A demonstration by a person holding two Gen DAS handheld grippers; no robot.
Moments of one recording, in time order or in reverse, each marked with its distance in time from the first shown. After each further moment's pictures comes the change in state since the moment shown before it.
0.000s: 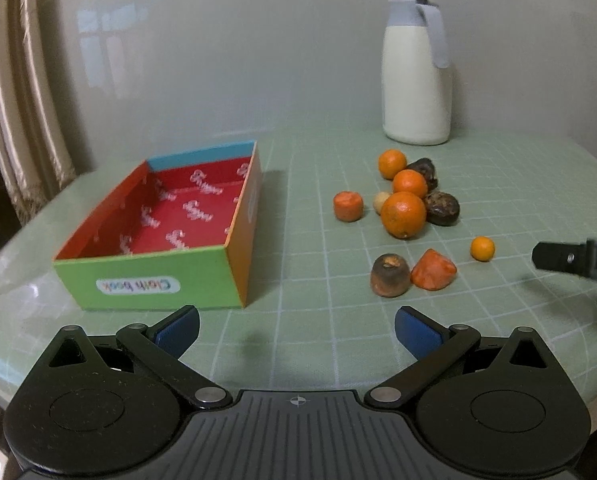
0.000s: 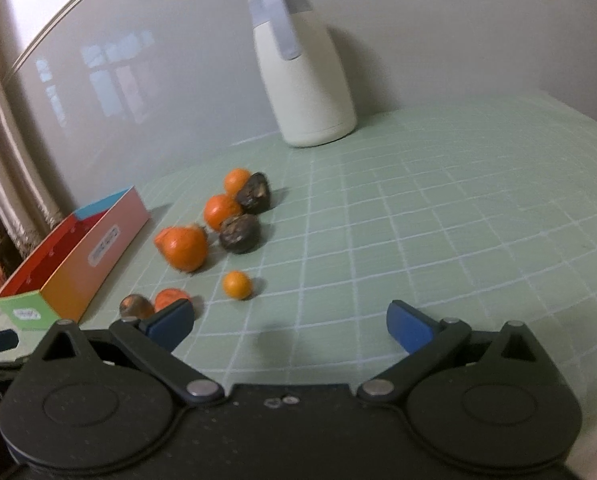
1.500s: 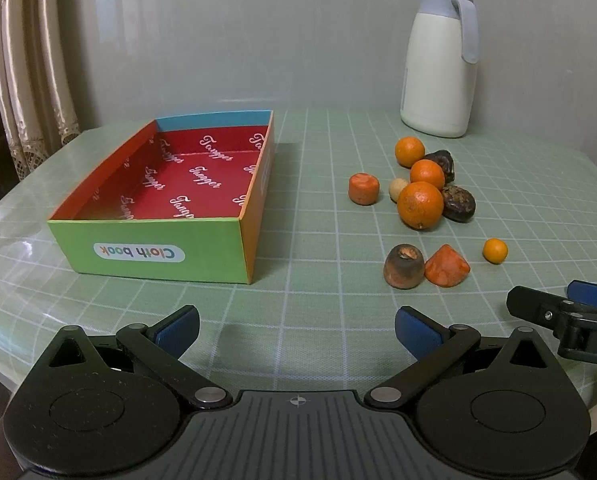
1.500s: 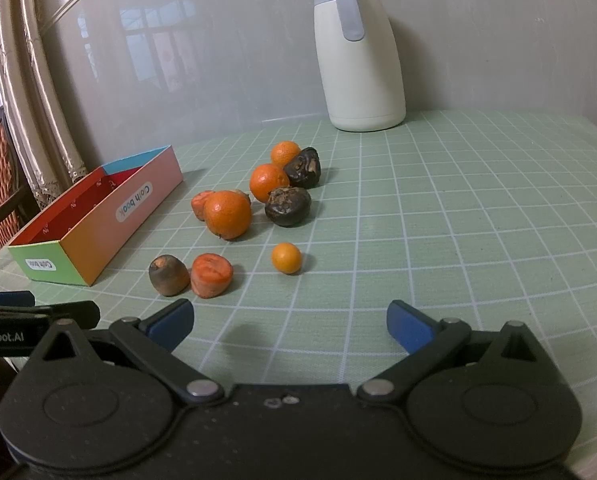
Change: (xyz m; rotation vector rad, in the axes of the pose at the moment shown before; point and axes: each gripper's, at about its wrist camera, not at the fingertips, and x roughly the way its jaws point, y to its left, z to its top) left arm 0.017 0.015 0.003 -0.122 0.101 -0.019; right arm 0.014 0.030 -0.009 -0.152 0.067 0.058
